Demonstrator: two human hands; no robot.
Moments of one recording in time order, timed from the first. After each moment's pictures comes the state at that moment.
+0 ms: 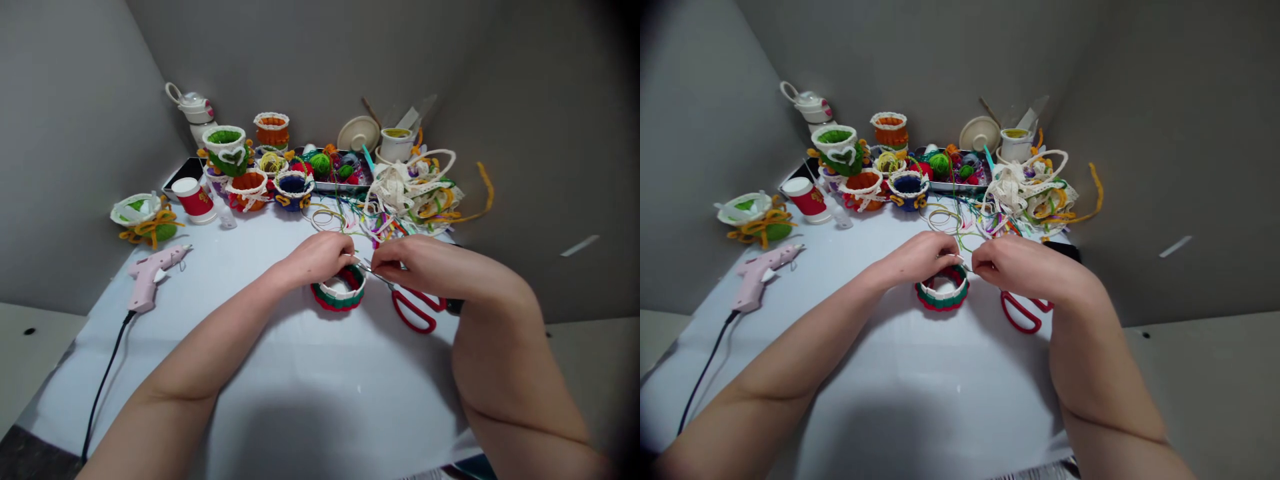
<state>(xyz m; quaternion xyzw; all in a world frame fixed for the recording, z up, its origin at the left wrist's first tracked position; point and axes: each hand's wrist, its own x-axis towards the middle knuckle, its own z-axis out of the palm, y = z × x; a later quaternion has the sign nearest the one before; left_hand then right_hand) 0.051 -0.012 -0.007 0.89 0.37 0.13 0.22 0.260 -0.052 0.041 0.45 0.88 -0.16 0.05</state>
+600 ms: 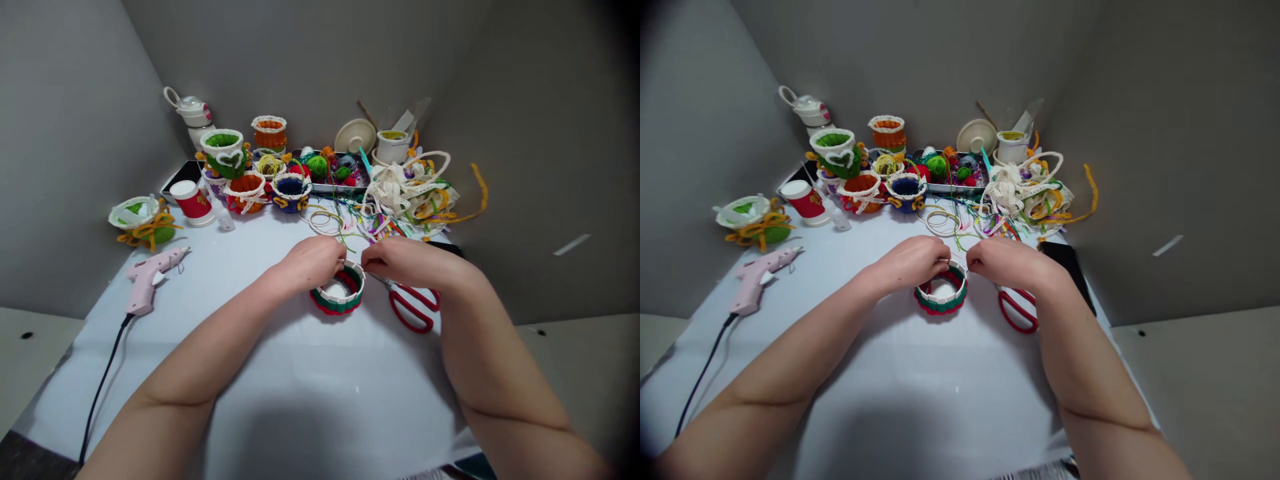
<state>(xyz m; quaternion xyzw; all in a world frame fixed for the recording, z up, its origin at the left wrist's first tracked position) 0.046 -0.021 0.005 0.91 0.38 0.03 0.14 0.249 -0.037 0.029 0.47 0.86 -0.17 0.10</state>
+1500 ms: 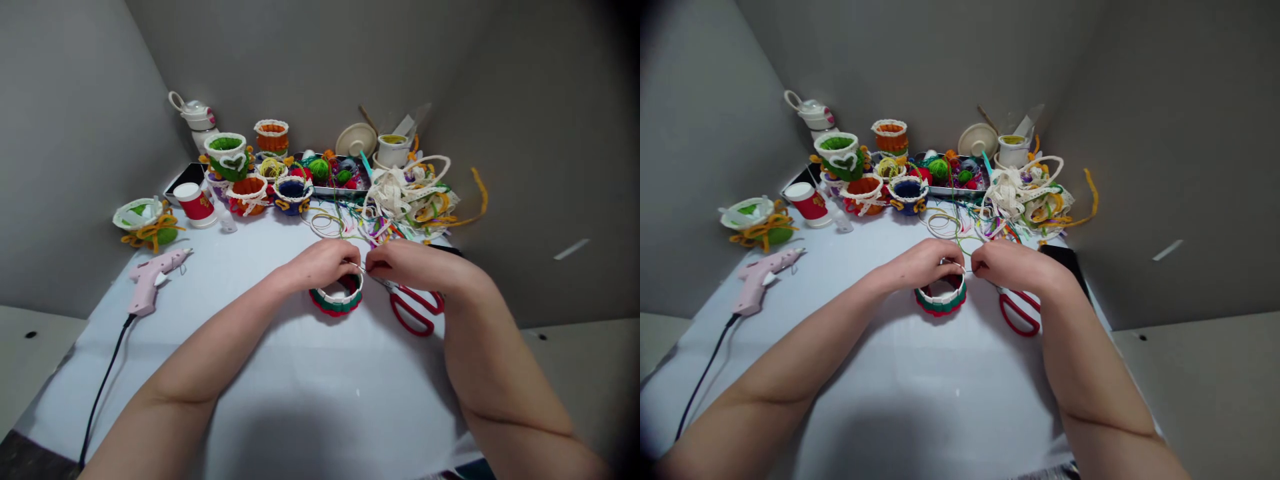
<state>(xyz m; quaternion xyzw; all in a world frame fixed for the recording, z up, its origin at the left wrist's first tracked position) 0.053 -0.015 -0.005 0.90 0.29 0.14 0.29 0.255 -0.034 0.027 0.47 0.85 -0.18 0.11</state>
